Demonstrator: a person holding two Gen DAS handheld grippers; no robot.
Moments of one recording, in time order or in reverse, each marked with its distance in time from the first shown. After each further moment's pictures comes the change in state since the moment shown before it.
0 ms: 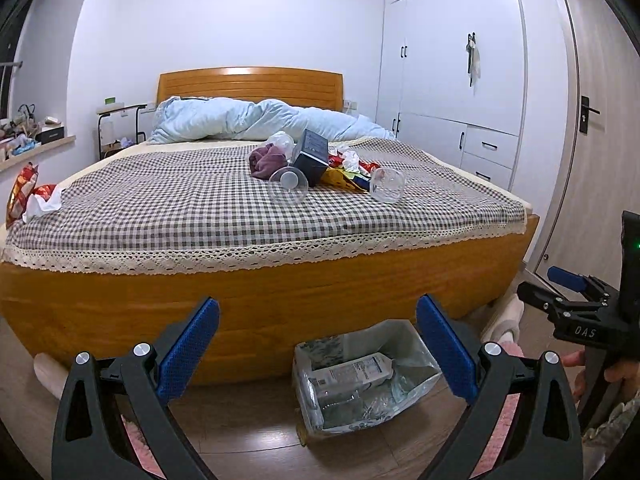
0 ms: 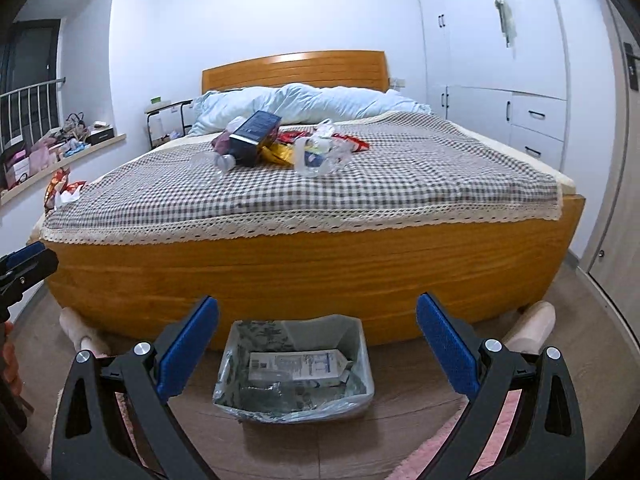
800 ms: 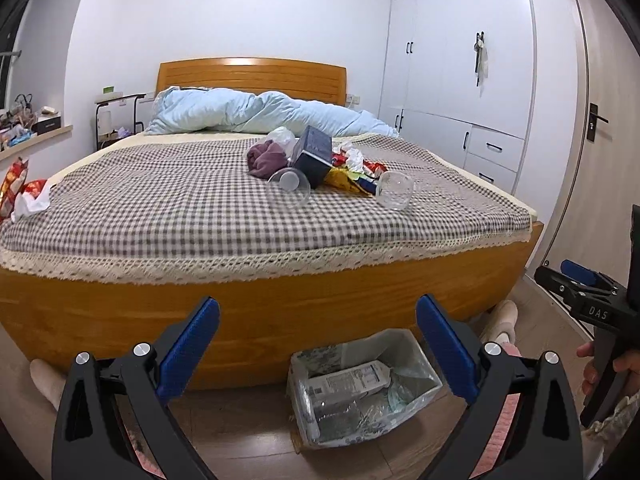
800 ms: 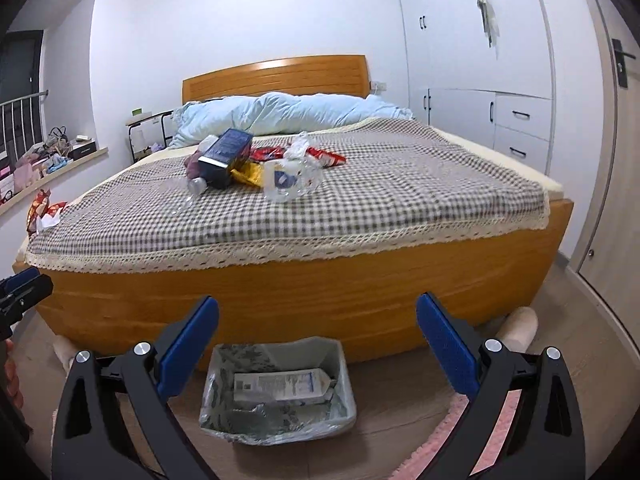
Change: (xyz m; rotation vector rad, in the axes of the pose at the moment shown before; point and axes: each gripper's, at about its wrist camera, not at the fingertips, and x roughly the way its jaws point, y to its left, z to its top) left arm 0.035 0.002 0.025 -0.024 0.025 -0.010; right arm 0.011 -0.026 0.032 0.035 -0.015 -0.050
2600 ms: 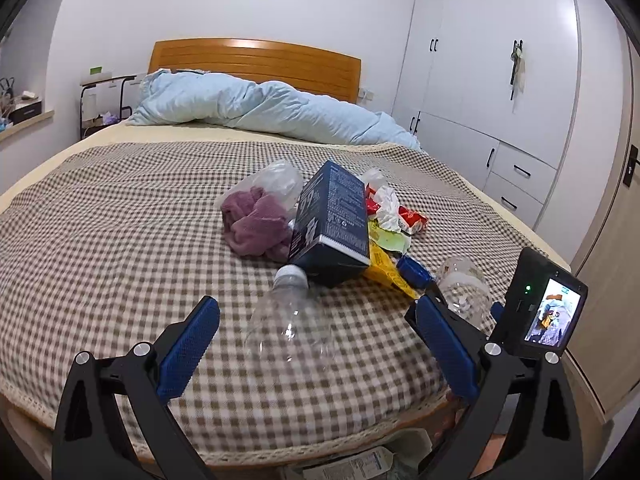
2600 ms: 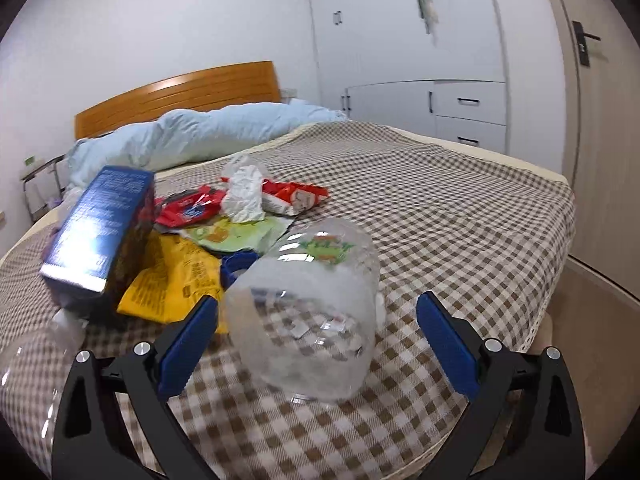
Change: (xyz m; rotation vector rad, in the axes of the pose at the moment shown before) left arm 0.192 0.028 0.155 -0.068 0.054 -0.011; right arm 0.264 0.079 0.107 0.222 -0.060 -0.364
